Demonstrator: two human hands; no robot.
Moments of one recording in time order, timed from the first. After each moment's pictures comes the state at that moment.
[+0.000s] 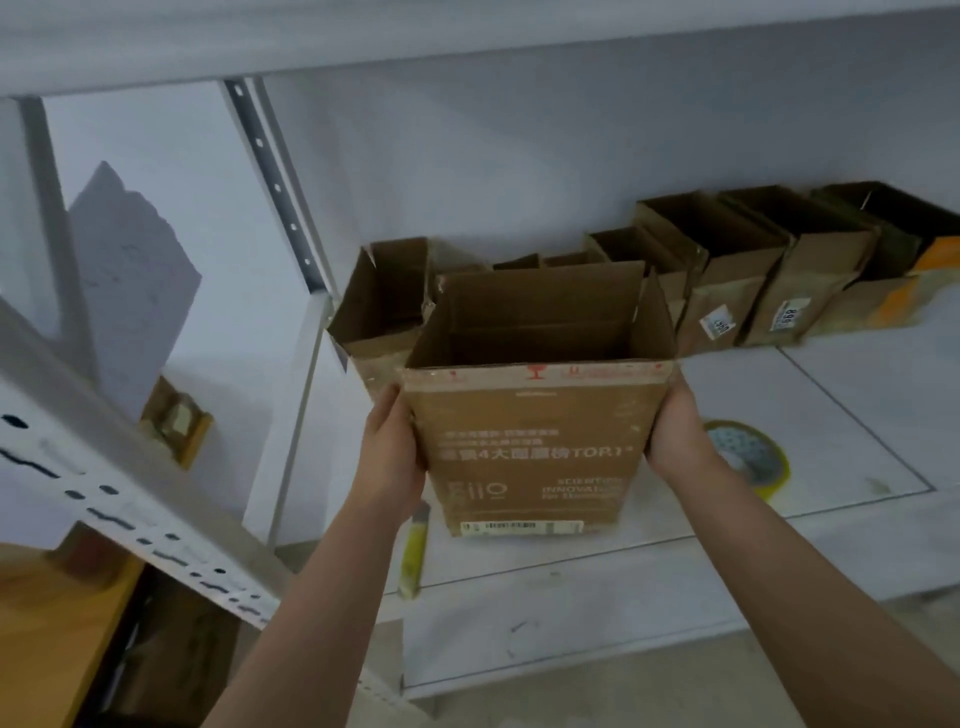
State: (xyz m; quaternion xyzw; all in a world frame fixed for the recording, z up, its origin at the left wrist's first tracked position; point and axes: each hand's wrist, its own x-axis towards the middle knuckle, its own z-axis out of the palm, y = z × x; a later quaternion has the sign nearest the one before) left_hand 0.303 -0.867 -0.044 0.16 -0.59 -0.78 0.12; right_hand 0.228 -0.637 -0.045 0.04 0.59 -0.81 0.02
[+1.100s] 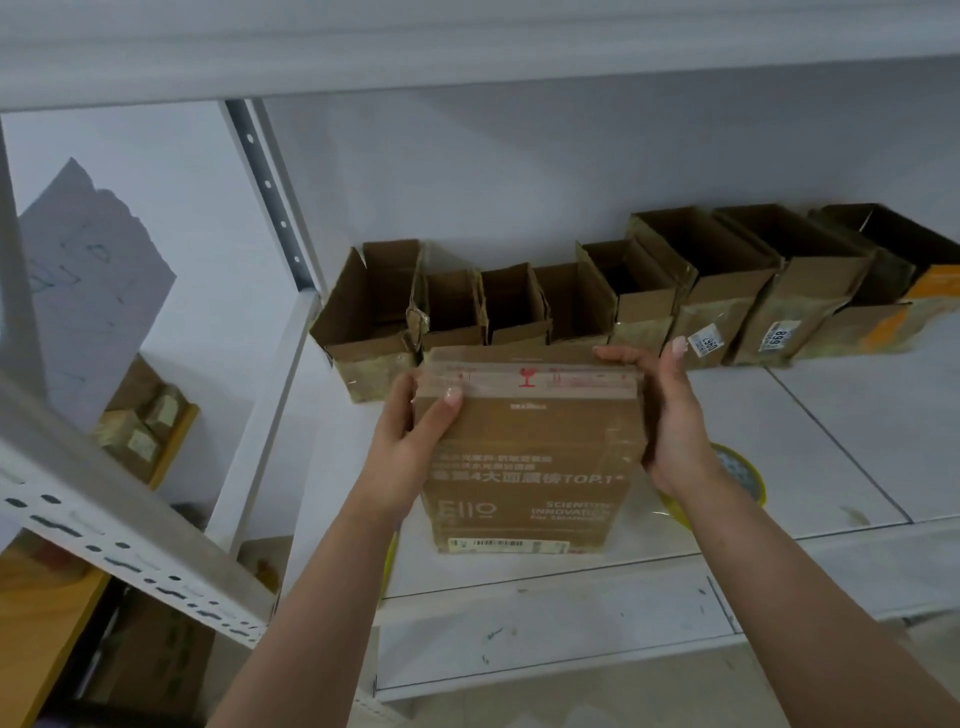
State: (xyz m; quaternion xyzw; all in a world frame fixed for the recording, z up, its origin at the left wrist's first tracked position) left_hand 0.298 -0.841 -0.035 0.04 -0.65 -0.76 0.08; right_hand 0.219 -0.606 -0.036 -0.09 0.60 -0.79 0.05
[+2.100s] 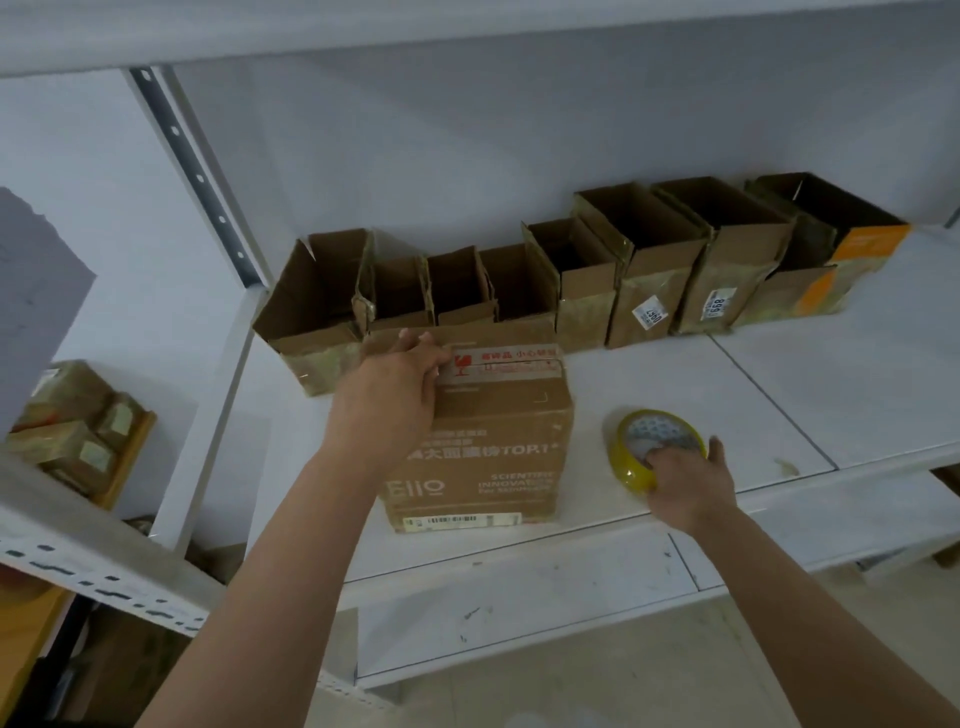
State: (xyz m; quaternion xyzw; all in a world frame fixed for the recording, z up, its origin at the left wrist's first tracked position) left_hand 0.288 -0.799 0.016 -0.02 -0.98 -0.16 0.11; right_hand 0.239 -0.506 -0.110 -0.03 0.99 0.05 0.11
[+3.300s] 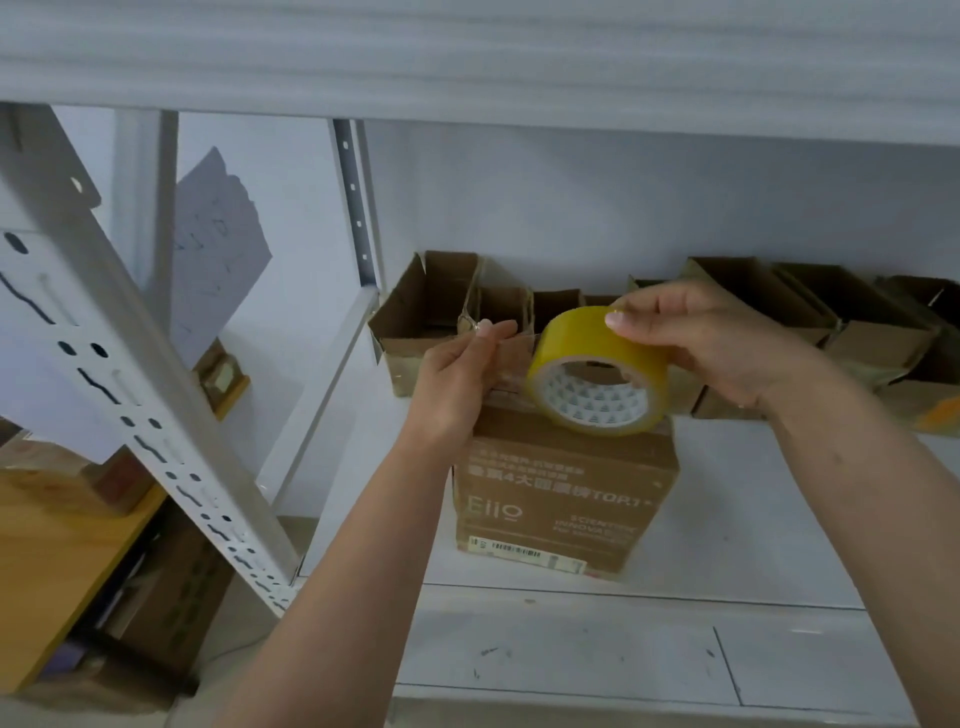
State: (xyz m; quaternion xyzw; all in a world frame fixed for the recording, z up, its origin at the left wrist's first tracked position) left_hand 0.286 -0.823 0.022 0.08 -0.61 -0.78 0.16; right_hand 0.215 -0.625 0.107 -0.31 0.79 -0.50 0.17
